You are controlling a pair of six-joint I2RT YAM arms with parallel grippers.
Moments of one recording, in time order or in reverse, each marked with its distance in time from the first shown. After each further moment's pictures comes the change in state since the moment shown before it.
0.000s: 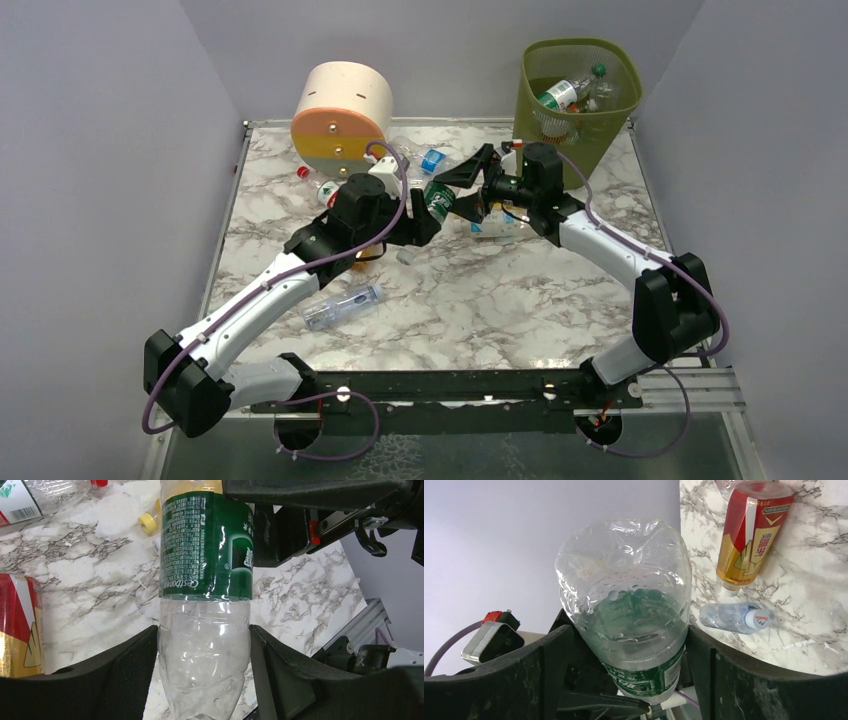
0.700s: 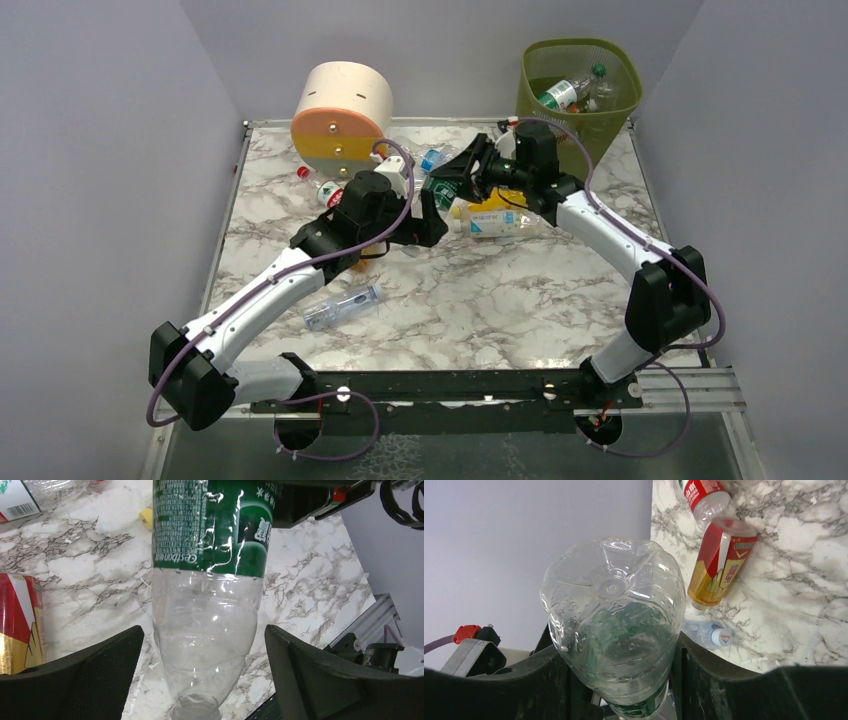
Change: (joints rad) left arm -0.008 0.035 0.011 0.008 -0.006 0.017; right arm -0.001 0.063 0.188 -0.217 0.051 -0.226
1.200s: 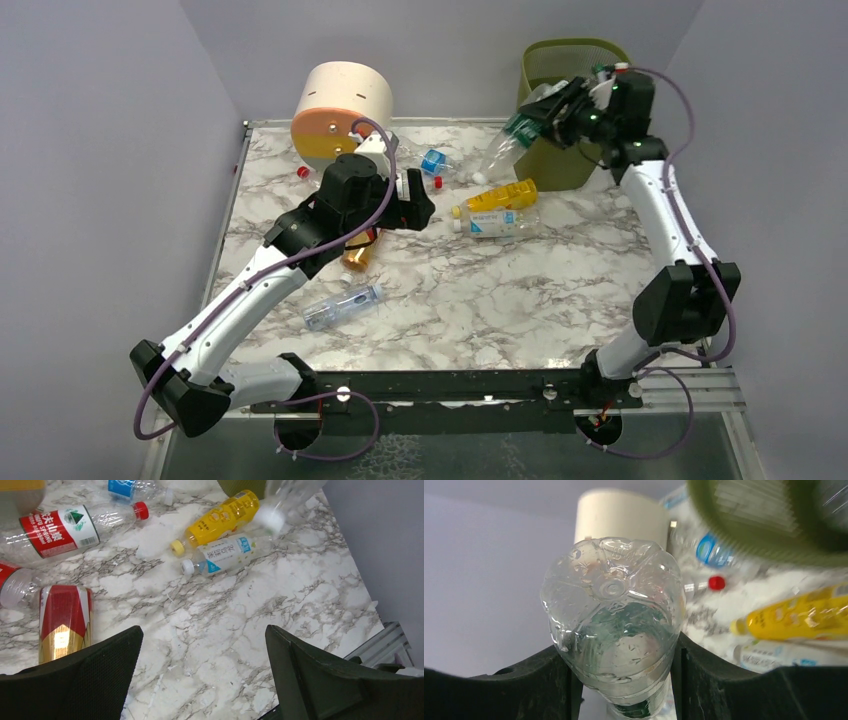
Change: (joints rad) left arm 0.001 -0.029 0.217 -0.208 -0.133 0.040; right arm -0.321 -0.009 0.271 -0.282 0.073 -0.244
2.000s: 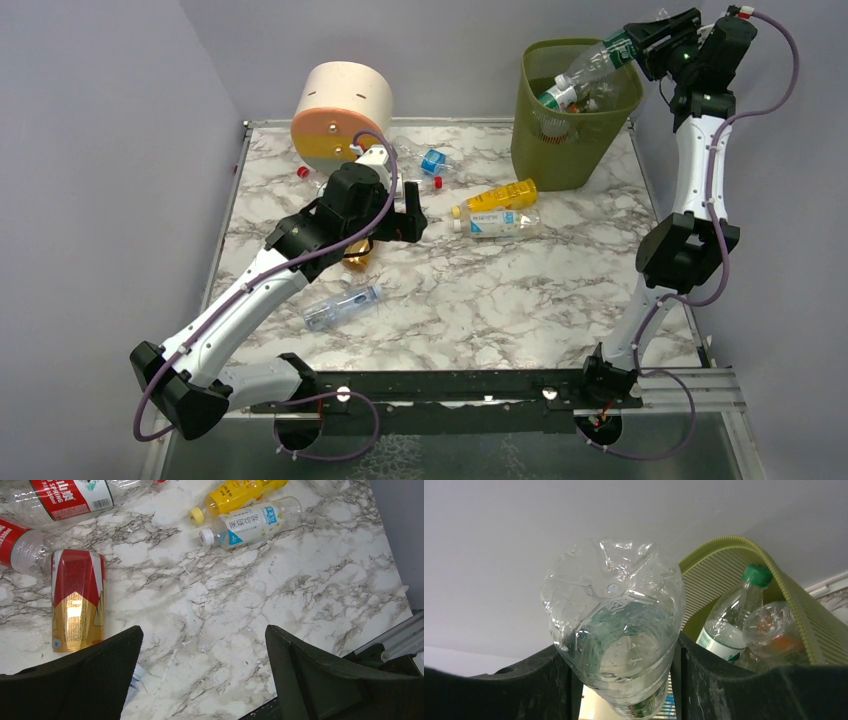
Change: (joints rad) left arm 0.002 -0.018 -0.043 -0.100 -0.027 -0.001; right arm -0.407 0.412 0.689 0.033 0.096 0.047
